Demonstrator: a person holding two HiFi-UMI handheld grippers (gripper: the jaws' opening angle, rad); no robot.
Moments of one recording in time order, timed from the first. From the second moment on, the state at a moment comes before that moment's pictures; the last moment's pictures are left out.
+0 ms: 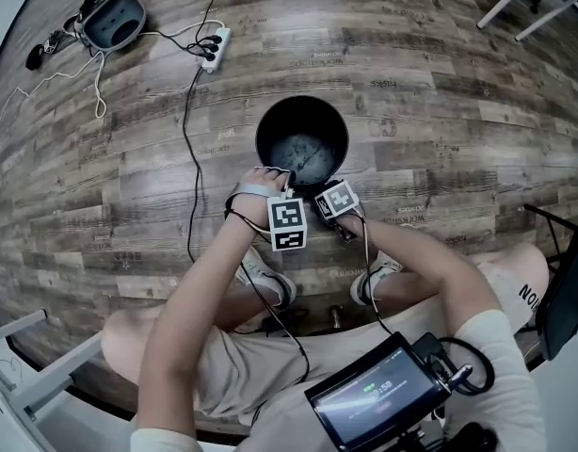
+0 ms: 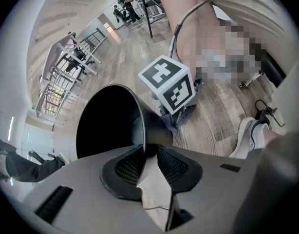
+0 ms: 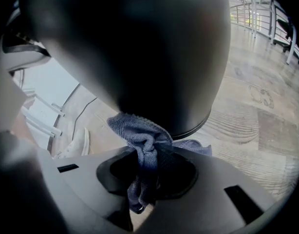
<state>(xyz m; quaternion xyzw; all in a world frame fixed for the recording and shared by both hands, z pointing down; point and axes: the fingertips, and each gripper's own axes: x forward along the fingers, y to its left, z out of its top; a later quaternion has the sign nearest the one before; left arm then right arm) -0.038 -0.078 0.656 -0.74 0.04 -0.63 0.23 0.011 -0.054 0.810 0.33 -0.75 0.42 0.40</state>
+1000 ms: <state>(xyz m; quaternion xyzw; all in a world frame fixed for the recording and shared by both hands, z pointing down) -0.007 -0.053 0.640 -0.79 0.08 -0.60 0.11 0.040 -0.022 0.627 0.26 -0.81 0.44 0.30</state>
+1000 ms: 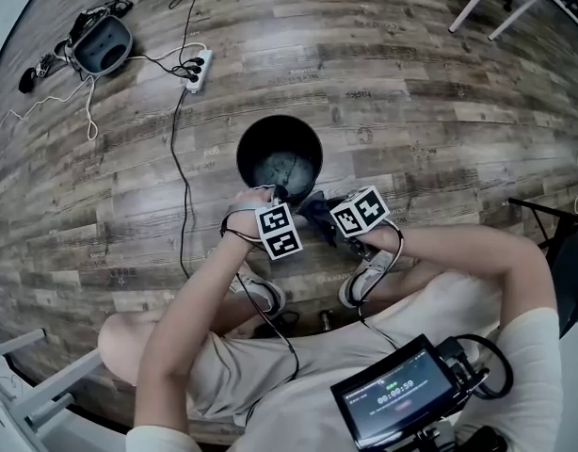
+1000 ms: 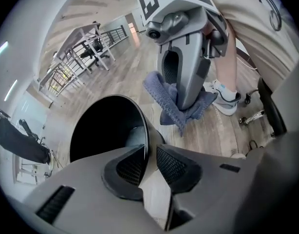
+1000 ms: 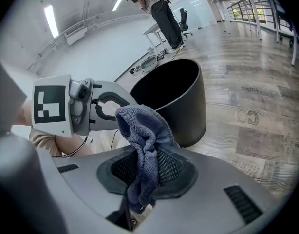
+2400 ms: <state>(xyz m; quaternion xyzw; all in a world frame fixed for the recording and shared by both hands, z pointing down) -0.044 -0.064 0.655 -0.74 -0.02 -0.61 0.28 -0.004 -0.063 0.681 0.33 -0.77 0.47 0.27</state>
